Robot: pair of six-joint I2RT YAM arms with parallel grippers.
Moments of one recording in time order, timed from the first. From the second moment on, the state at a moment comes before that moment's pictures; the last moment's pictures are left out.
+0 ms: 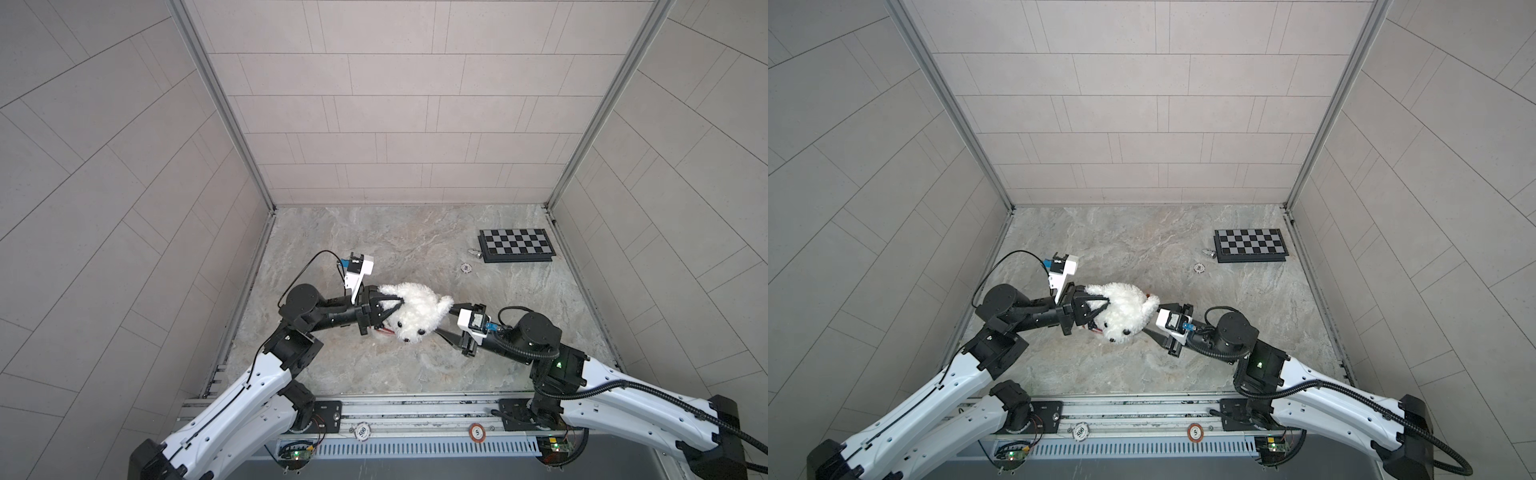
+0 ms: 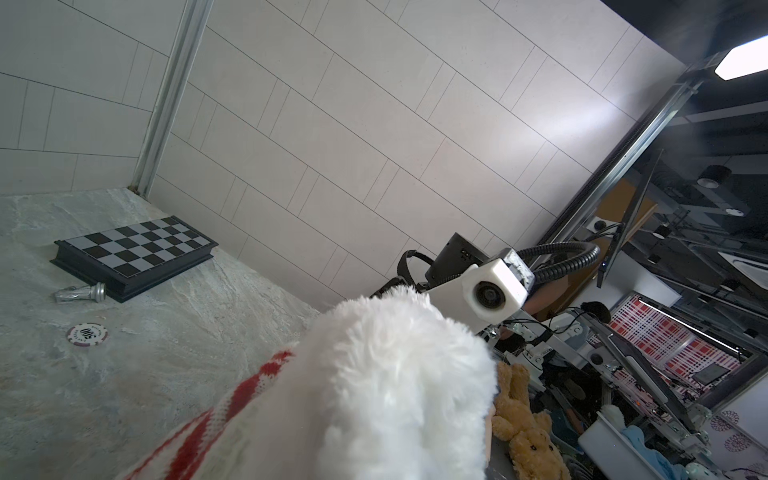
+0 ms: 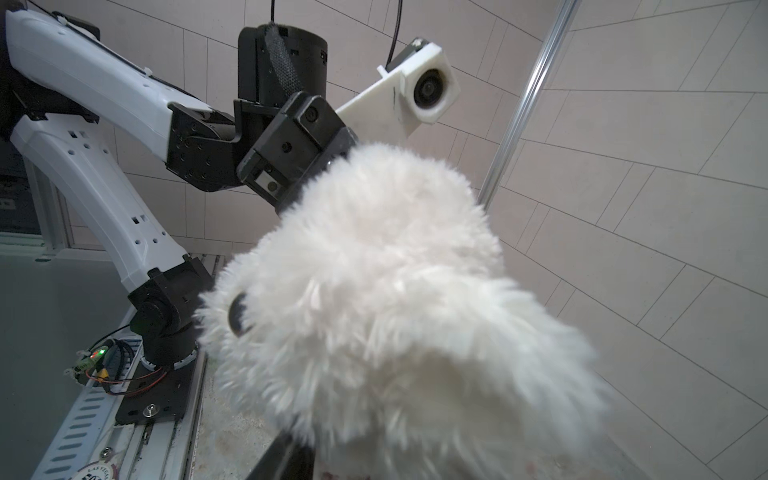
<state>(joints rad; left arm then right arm) -0.60 0.76 0.58 0.36 0.81 -0.65 1.00 0.70 0.51 0.25 -0.17 -0.26</state>
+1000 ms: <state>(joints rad) -0.77 0.96 0.99 -0.42 0.31 -0.29 1.01 0.85 0.68 -0.15 0.19 -0.35</state>
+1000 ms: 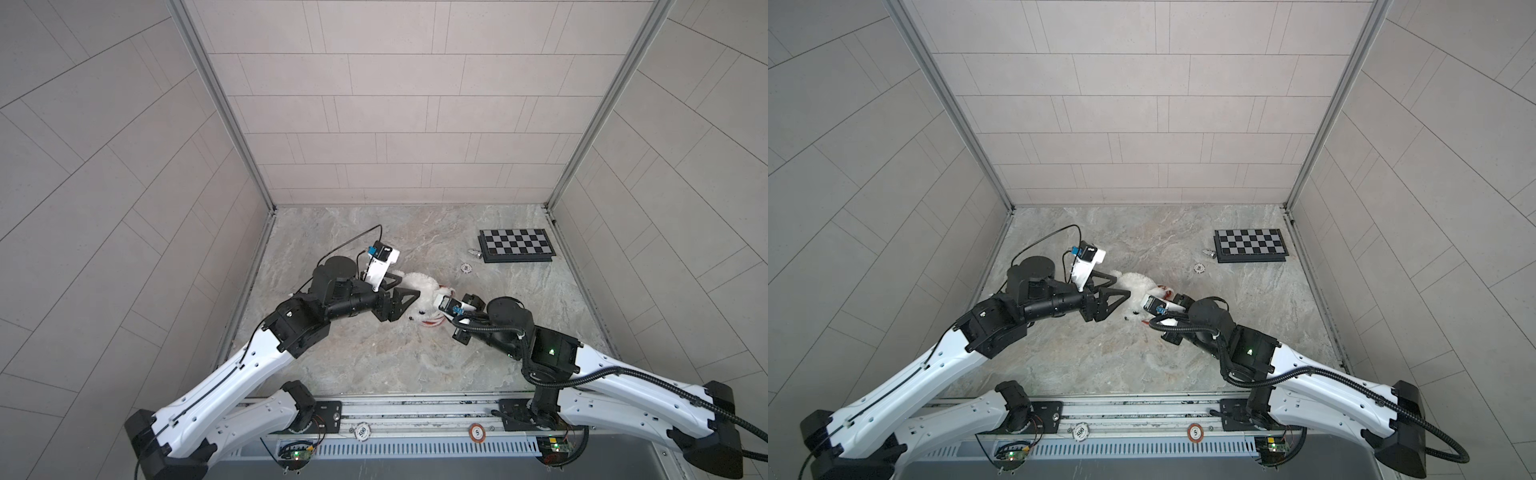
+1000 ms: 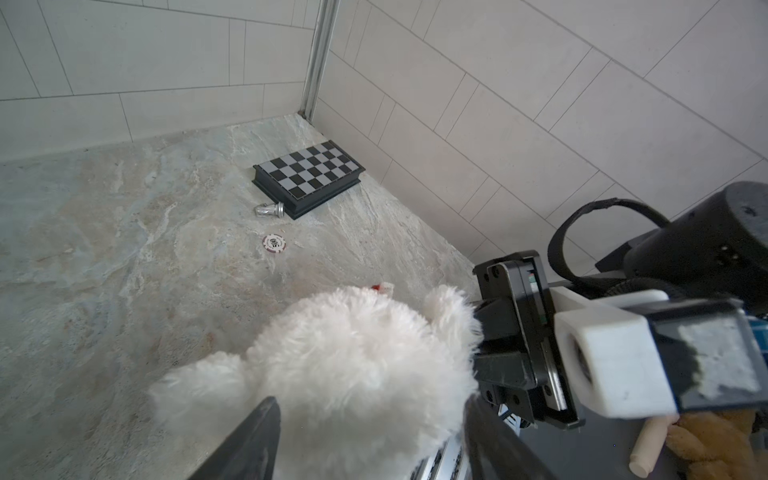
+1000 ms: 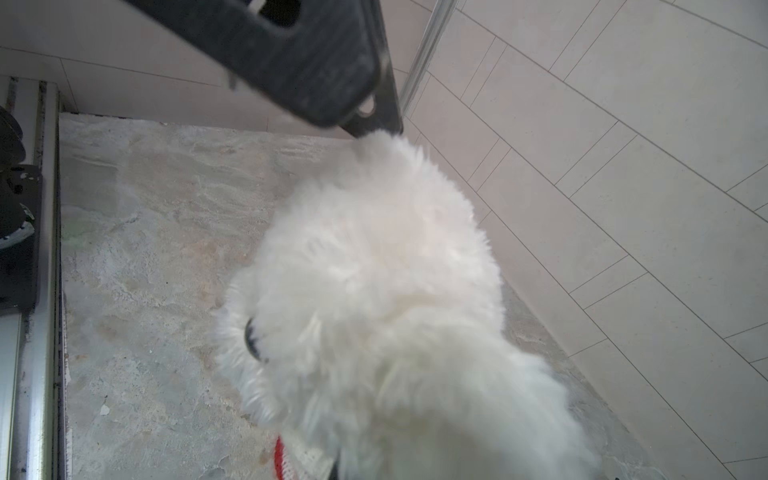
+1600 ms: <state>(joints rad) -0.78 1.05 0.89 -0.29 0.28 -0.37 1.01 0.89 0.69 -0.19 0.20 -0.33</state>
